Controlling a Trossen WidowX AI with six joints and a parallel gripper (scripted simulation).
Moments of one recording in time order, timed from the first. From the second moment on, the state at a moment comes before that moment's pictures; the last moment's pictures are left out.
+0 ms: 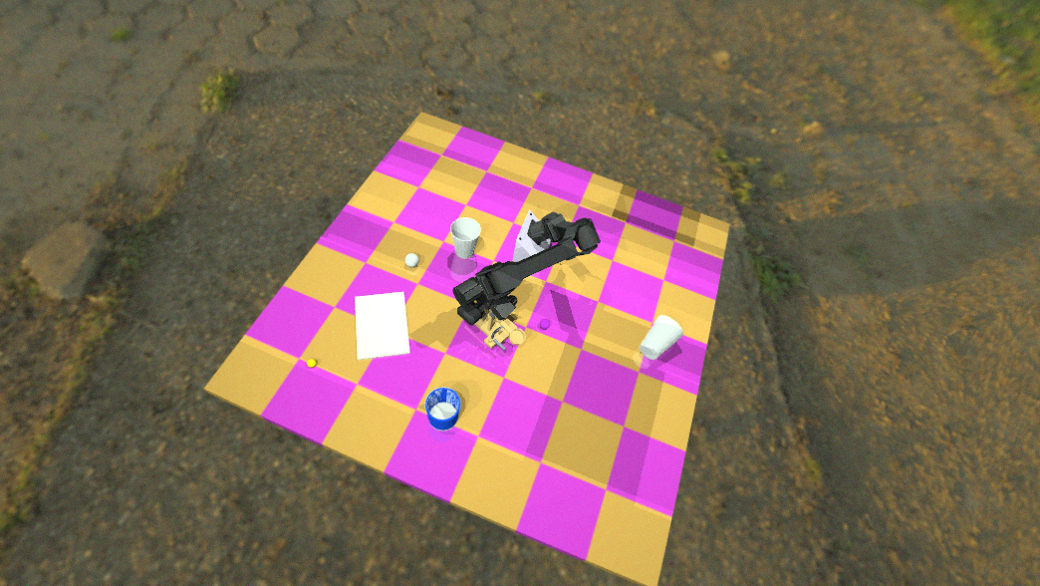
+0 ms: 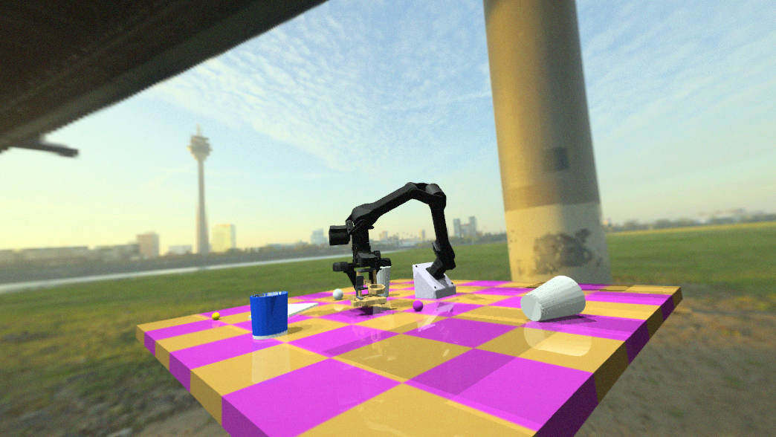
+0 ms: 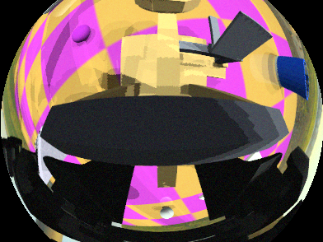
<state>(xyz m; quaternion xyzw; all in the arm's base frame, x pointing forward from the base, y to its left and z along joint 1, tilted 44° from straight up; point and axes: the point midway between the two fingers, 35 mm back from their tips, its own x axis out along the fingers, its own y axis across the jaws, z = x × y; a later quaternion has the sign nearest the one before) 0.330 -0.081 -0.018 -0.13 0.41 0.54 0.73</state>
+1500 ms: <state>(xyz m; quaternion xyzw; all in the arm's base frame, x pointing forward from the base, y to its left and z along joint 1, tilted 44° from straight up) 0.327 -0.125 0.025 -0.13 0.41 0.53 0.73</state>
